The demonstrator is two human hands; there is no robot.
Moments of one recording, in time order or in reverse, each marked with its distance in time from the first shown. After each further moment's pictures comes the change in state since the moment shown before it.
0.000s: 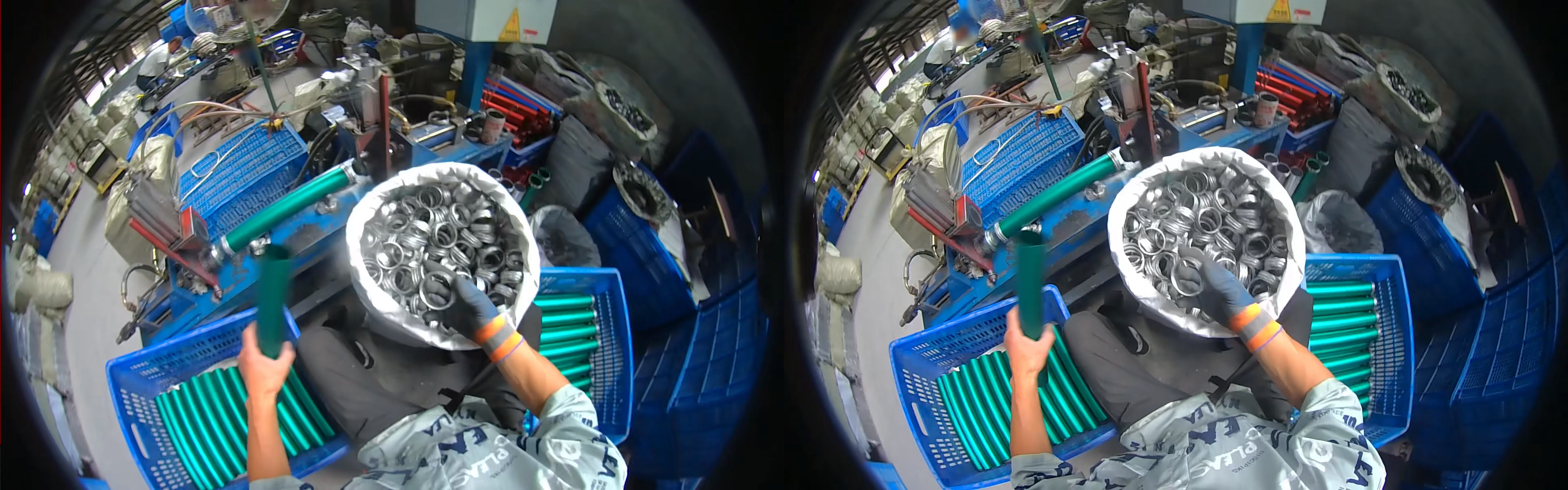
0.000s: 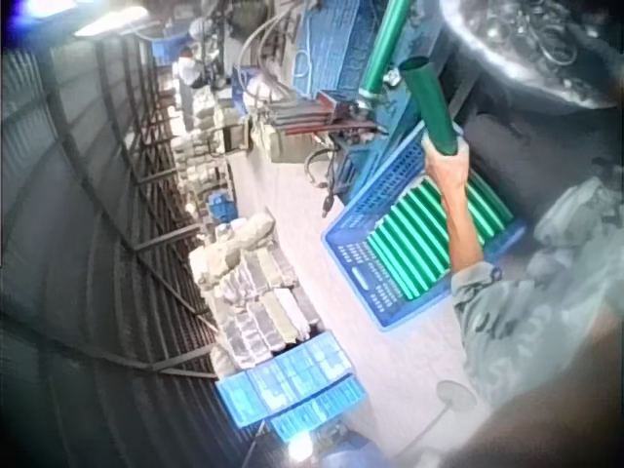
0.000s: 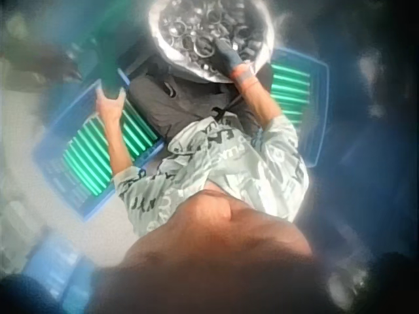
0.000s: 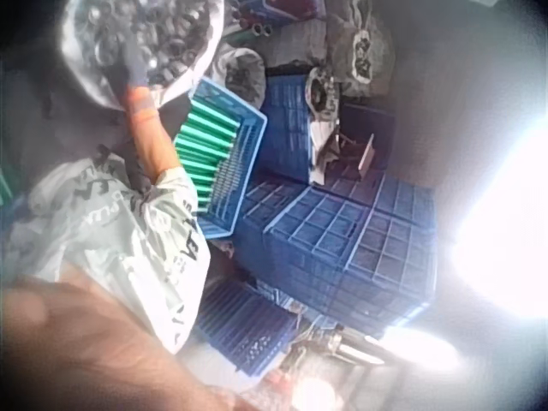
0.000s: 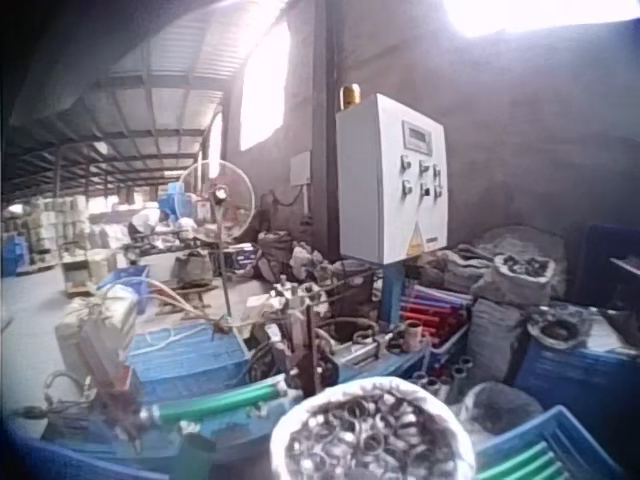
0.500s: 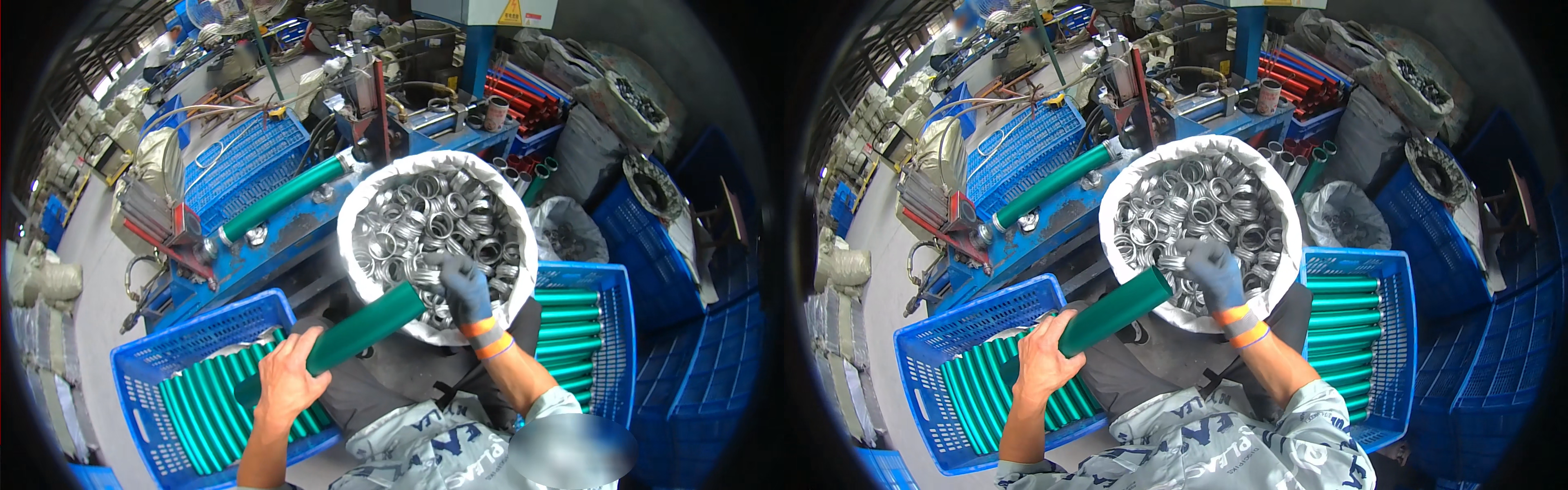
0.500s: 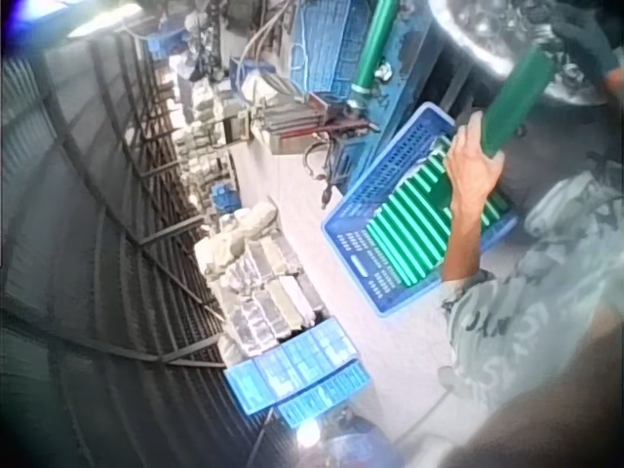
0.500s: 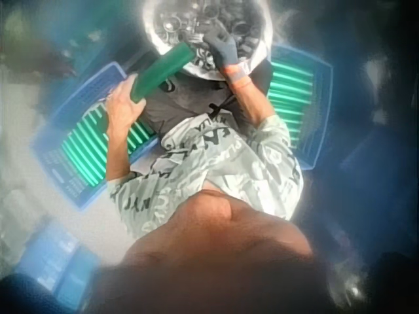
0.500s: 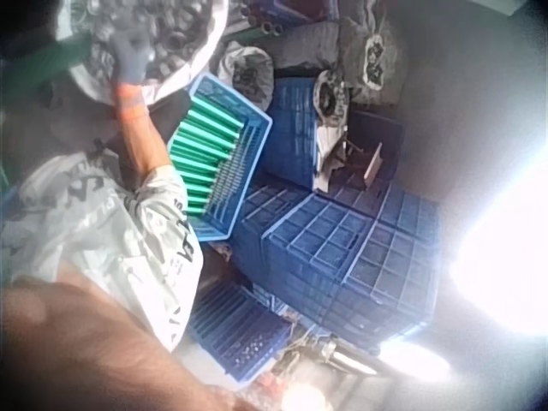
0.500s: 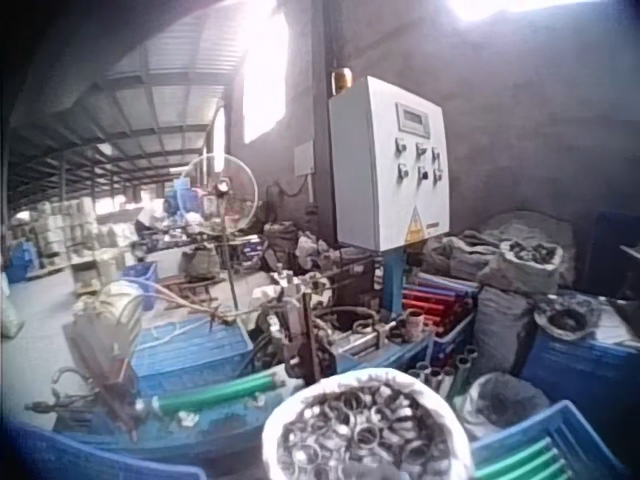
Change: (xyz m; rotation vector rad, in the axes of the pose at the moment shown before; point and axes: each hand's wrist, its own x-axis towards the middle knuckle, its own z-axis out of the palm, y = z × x) left_hand -0.047 0.151 0.010 0.255 -0.377 0.395; right_hand -0.008 -0.028 -0.003 -0.258 0.317 -0.316
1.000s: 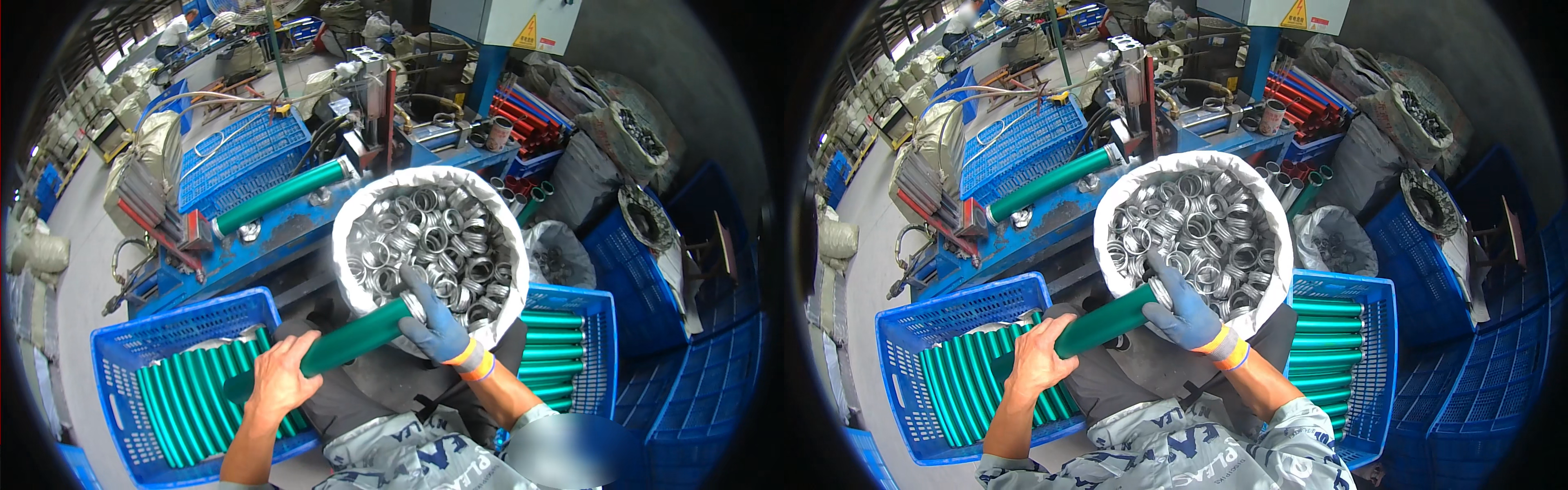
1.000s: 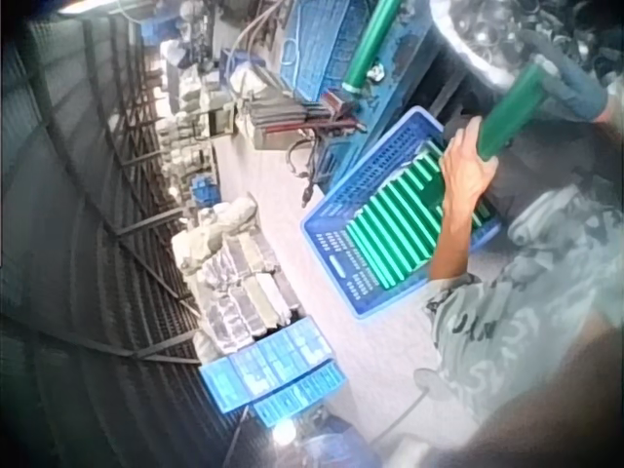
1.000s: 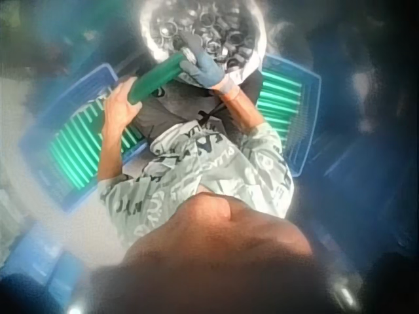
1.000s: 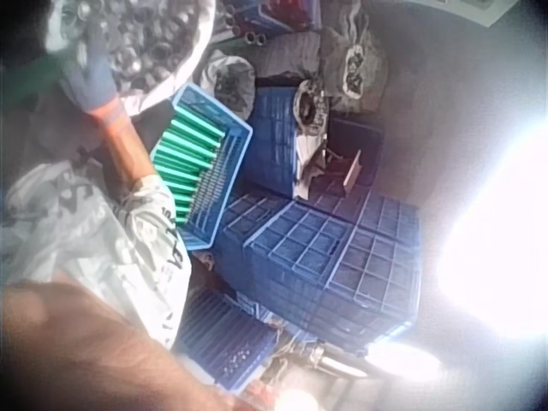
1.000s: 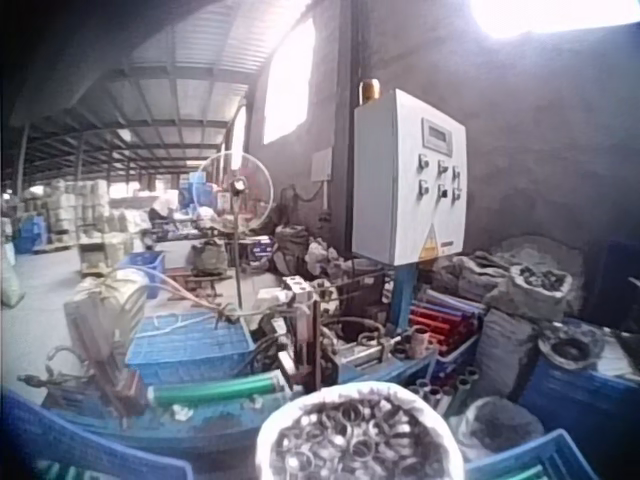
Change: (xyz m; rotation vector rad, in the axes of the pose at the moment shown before) left_hand 0.001 -0.017 0.018 -0.062 -0.079 -0.004; right_hand -0.021 -0.015 0.030 -0.891 -0.466 -0.298
